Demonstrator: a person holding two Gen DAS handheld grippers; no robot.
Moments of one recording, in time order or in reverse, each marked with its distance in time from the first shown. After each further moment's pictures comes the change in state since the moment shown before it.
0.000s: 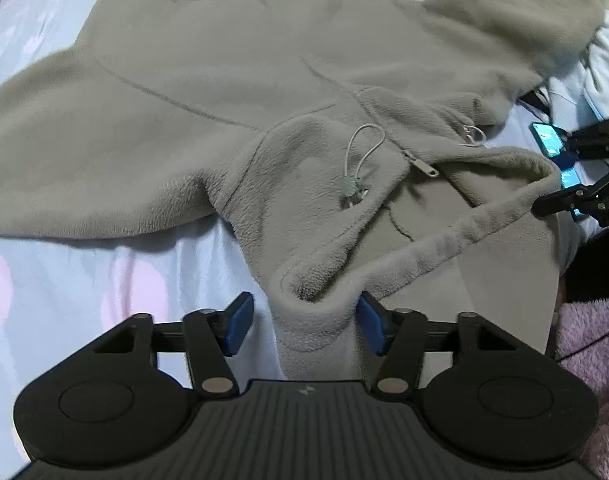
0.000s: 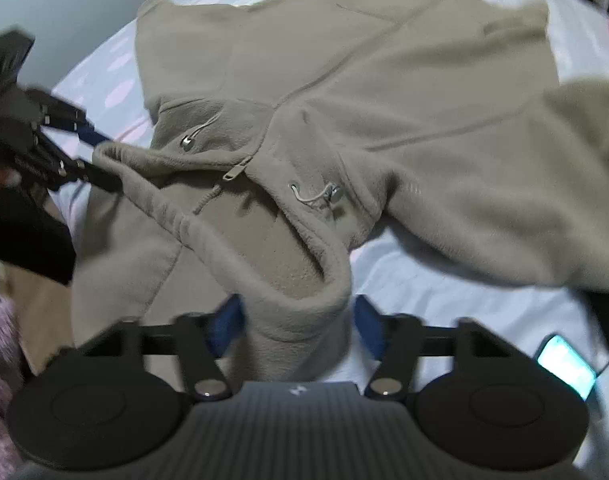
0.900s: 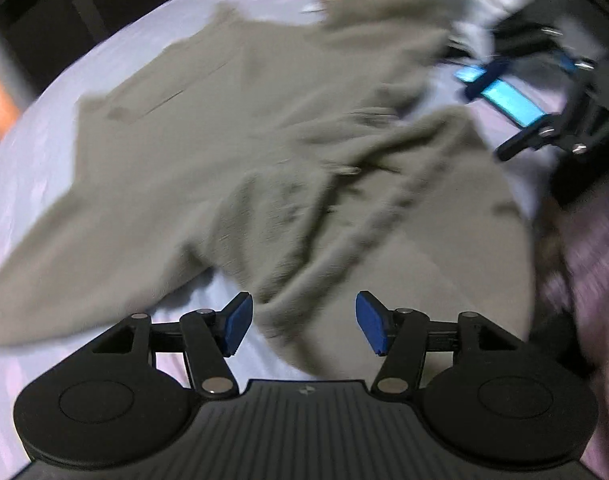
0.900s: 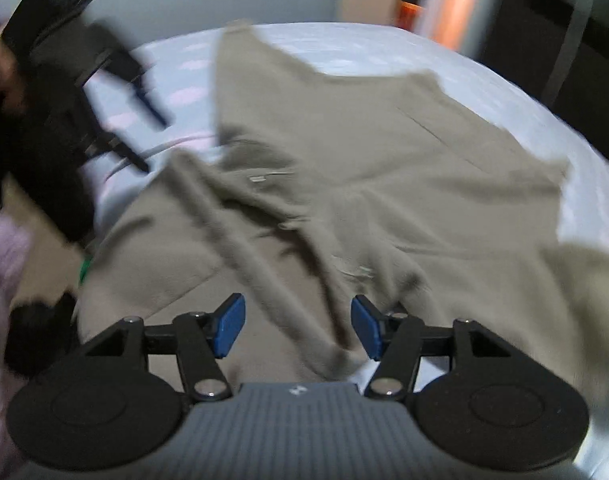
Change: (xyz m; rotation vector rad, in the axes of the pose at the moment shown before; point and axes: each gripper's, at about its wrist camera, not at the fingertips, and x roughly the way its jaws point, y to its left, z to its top) left arm -0.060 -0.083 -0.040 0.498 -0.132 0.145; right arm -0.044 0.084 -0.026 -0.495 -0.193 -0.080
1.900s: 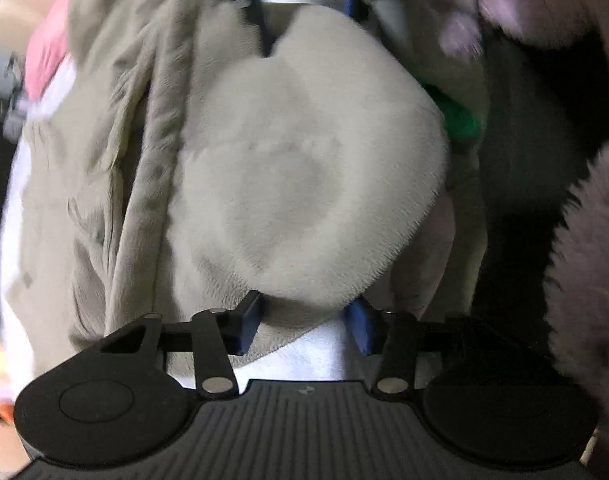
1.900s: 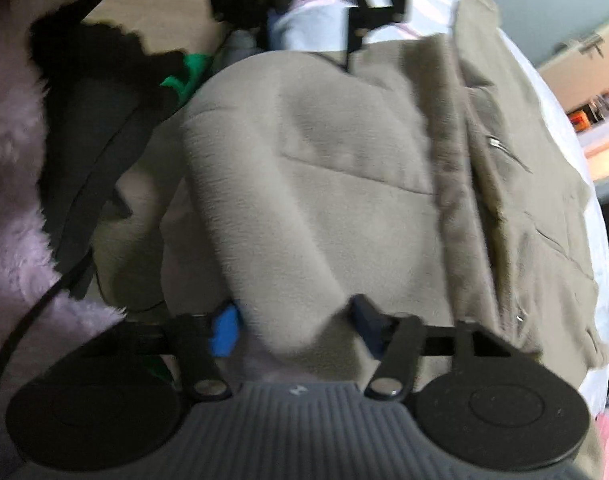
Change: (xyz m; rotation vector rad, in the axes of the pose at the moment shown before) left arm 0.082 -0.092 -0.042 0.693 0.100 0.013; right arm 0.070 0.091 -0.061 -0.643 0.197 0.056
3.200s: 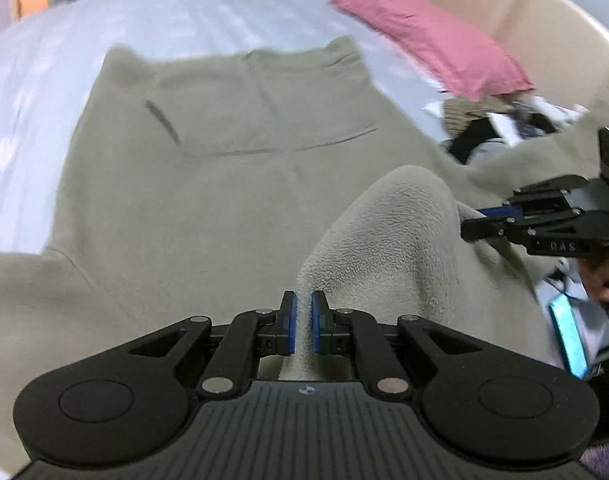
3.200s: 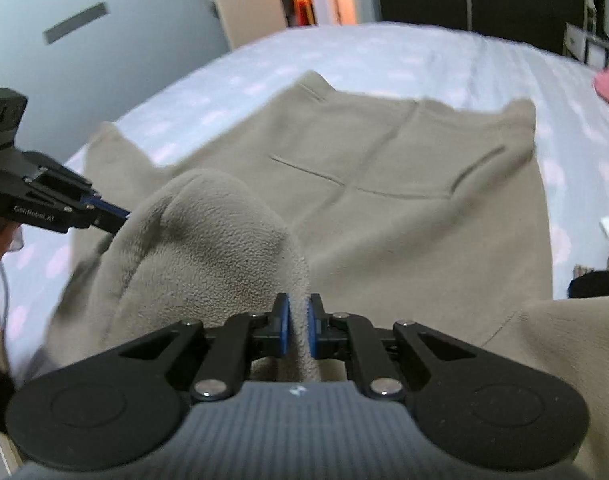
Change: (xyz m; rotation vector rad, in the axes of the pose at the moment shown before) left arm 0.061 0.364 -0.085 -1.214 -0.252 -0.217; right arm 0.019 -0.339 -0.054 1.187 -0.262 -0.061
